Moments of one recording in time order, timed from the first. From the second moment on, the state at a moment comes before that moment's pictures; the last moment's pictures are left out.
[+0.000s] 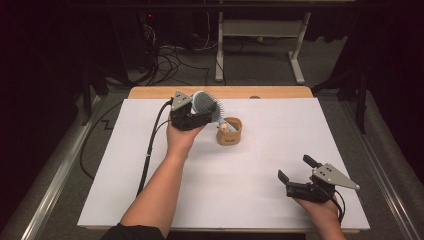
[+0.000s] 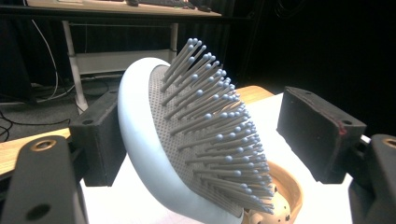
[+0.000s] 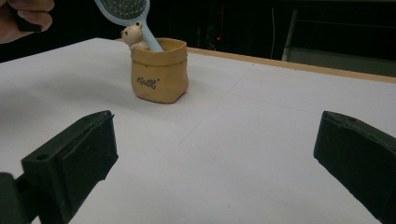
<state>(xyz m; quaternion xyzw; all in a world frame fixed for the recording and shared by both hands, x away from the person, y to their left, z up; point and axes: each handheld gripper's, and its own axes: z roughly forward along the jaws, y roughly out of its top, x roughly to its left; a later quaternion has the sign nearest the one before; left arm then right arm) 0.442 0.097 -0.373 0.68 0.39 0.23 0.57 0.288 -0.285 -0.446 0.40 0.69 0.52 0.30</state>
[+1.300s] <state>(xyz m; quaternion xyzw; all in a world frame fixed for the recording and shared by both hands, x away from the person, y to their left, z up) 0.437 0.106 -0.366 0.69 0.39 0.24 0.57 0.288 -0.285 -0.446 0.40 0.69 0.52 0.31</state>
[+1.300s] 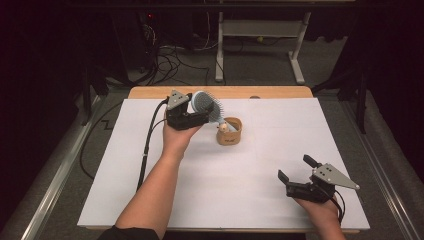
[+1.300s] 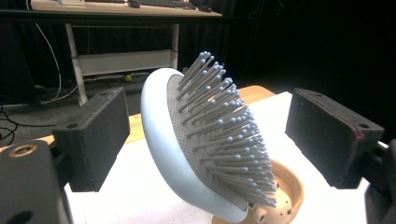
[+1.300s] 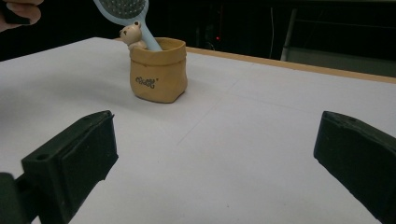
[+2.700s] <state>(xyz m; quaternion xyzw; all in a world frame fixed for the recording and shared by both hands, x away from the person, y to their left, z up) 0.389 0.155 -0.411 0.70 0.37 0.23 0.56 0.287 -0.281 -0.446 0.40 0.69 0.52 0.31</state>
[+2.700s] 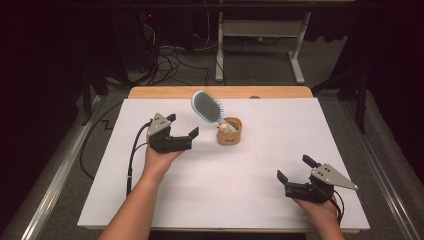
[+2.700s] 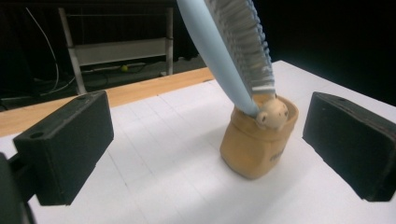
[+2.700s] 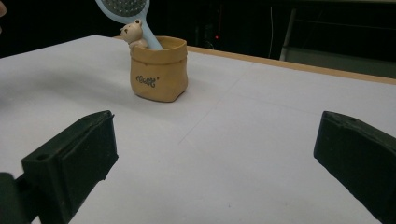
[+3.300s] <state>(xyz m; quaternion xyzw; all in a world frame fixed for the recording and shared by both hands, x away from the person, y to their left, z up) 0.334 0.194 -0.430 0.70 0.36 0.23 0.57 0.285 -0.283 -0.444 0.40 0.69 0.52 0.31</state>
